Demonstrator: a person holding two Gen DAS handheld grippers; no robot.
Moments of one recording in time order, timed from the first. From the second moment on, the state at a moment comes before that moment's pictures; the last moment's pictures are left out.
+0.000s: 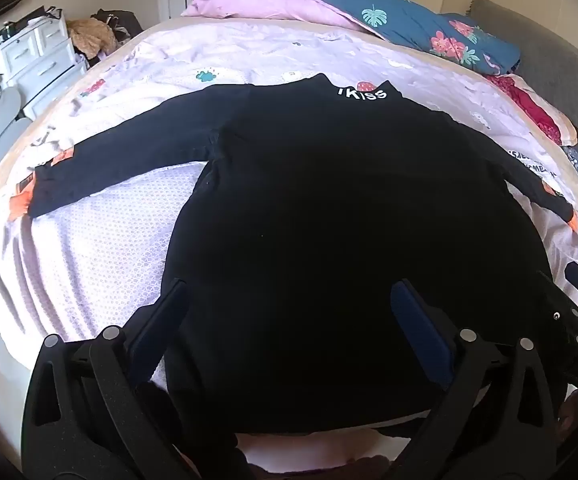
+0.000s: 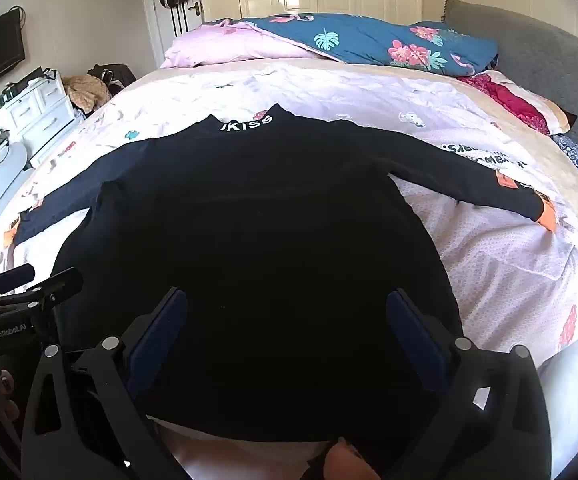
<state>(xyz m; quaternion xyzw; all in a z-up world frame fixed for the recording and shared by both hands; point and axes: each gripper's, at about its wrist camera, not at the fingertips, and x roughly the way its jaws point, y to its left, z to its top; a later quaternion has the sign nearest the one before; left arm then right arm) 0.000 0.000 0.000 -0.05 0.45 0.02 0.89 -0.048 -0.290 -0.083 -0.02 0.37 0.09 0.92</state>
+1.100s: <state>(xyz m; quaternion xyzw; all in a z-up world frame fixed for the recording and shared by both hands) -0.001 0.000 0.007 -0.05 0.44 0.03 0.90 -0.056 -0.285 -0.079 -0.03 0.37 0.09 0.92</state>
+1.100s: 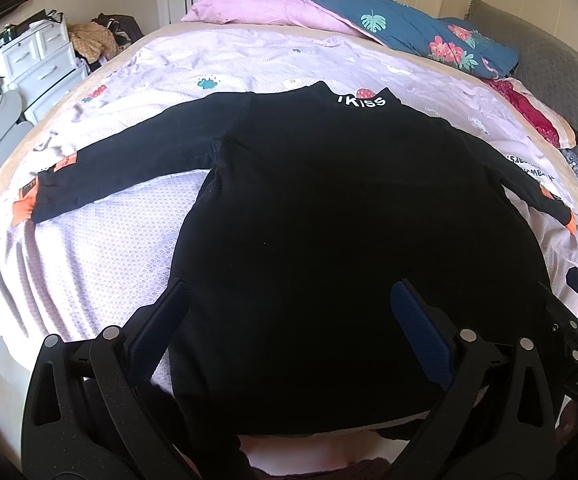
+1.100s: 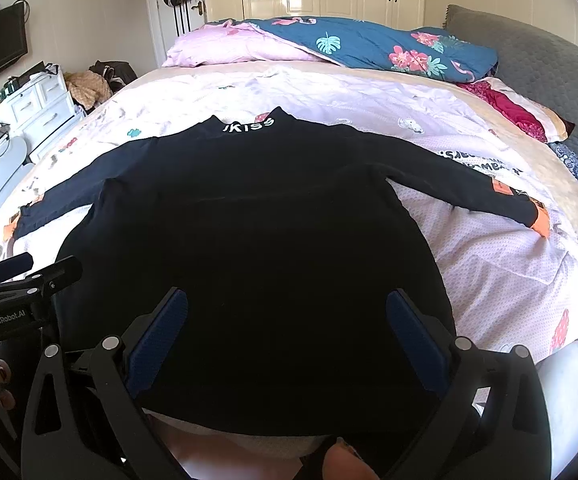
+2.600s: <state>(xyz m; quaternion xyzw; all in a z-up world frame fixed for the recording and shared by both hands) 0.014 0.000 0.009 -0.04 0.44 0.03 0.90 -0.045 -0.284 -0.074 -0.02 0.37 0.10 0.93</state>
